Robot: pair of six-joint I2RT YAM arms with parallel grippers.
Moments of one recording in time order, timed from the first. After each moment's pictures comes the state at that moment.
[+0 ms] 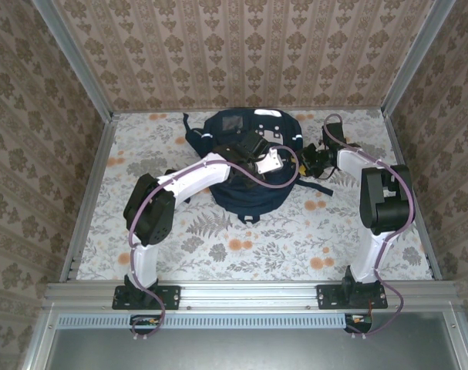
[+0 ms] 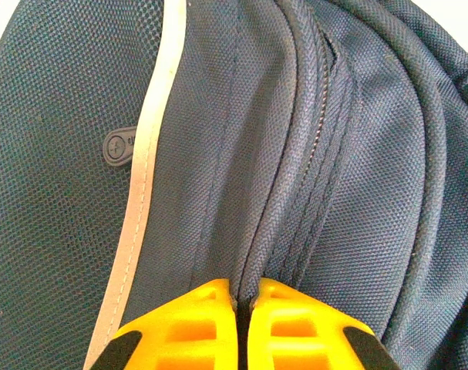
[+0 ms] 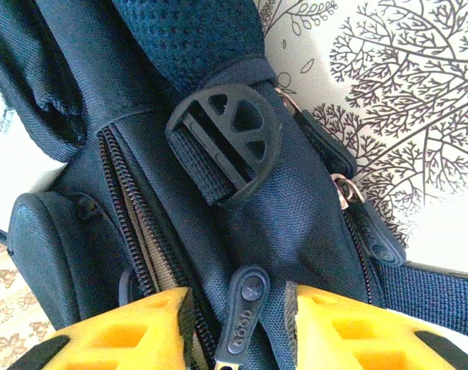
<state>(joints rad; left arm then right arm) -0.83 1.99 1.62 -0.63 -0.01 0.50 0.04 1.89 1.24 -0.36 -0.50 0.98</state>
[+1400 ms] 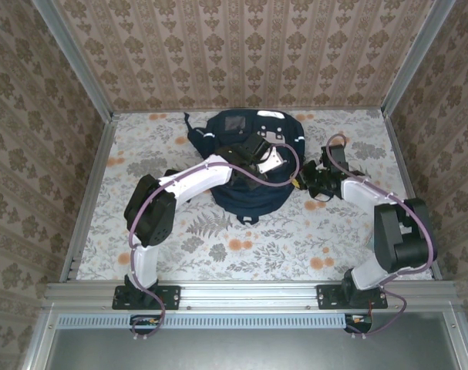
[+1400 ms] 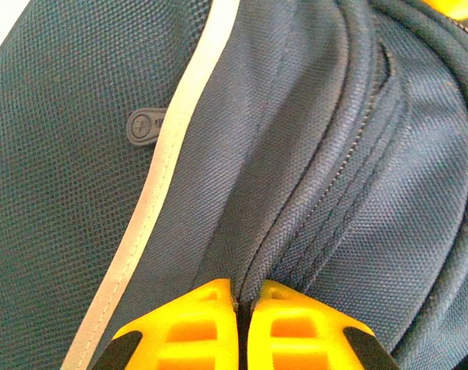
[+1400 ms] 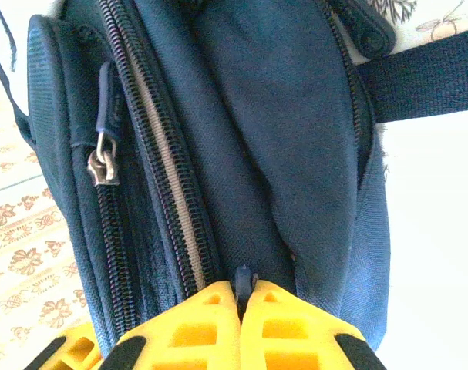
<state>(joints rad) -0.84 1.99 1.62 -0.62 -0.05 0.33 0.14 1.54 0.84 -0.15 -0.48 1.21</state>
